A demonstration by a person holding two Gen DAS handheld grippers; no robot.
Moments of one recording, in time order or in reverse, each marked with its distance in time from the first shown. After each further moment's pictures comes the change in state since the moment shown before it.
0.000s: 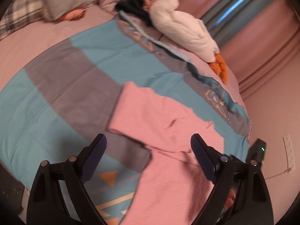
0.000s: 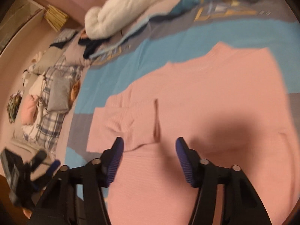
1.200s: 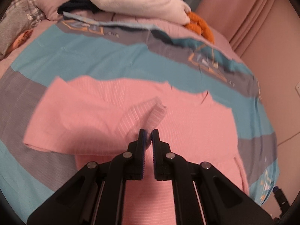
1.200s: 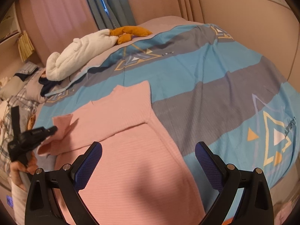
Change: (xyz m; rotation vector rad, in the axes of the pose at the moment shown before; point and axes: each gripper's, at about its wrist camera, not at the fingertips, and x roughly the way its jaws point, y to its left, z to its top) left arm 0.133 -0.110 -0.035 0.355 0.104 0.018; right arm -0.184 -0.078 -0.114 0.078 -0.445 -0.429
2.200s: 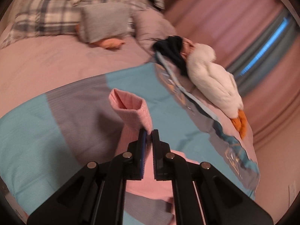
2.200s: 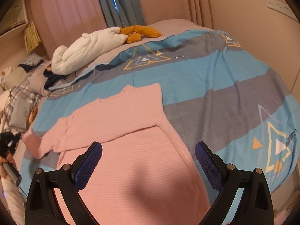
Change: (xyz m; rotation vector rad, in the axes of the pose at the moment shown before) left arm -0.130 0.188 0.025 -0.524 -0.400 0.115; right arm -0.003 0.024 0.006 -0.073 -0.016 0.011
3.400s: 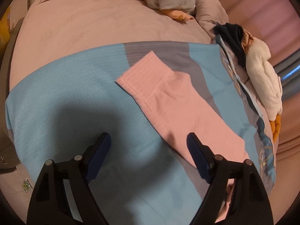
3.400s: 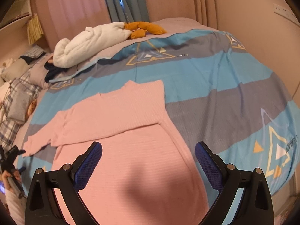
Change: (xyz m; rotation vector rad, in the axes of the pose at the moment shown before) left arm 0.010 0.129 -0.029 -0.208 0.162 0.282; right arm 0.011 0.011 -0.001 -0.054 0.027 -0.005
